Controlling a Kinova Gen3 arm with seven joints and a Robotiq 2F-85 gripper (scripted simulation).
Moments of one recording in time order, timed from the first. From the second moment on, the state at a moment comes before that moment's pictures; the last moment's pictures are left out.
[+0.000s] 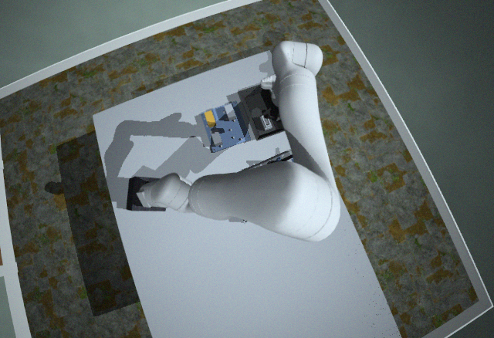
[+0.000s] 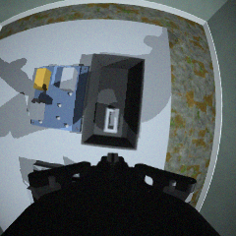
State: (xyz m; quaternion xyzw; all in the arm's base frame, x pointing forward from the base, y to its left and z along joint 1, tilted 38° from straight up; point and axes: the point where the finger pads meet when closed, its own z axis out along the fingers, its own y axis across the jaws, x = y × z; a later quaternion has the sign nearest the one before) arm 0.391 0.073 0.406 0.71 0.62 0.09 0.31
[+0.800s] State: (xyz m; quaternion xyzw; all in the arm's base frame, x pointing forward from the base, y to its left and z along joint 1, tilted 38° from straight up) arm 0.377 -0.039 0.439 0.70 0.63 0.08 0.32
